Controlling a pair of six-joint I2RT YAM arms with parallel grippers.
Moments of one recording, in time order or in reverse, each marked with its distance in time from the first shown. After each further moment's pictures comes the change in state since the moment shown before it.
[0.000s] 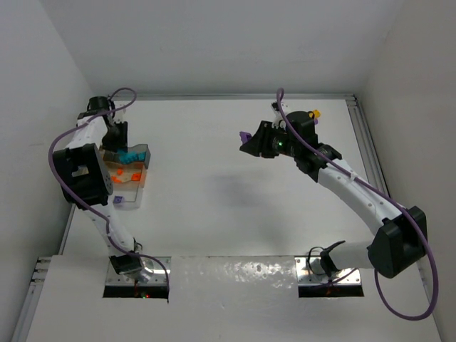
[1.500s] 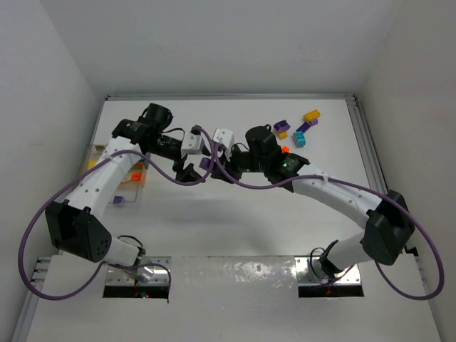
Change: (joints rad) left arm -0.587 -0.527 -0.171 -0.351 1.015 1.001; right arm 0.303 0.107 0.036 0.072 -0.099 -0.812
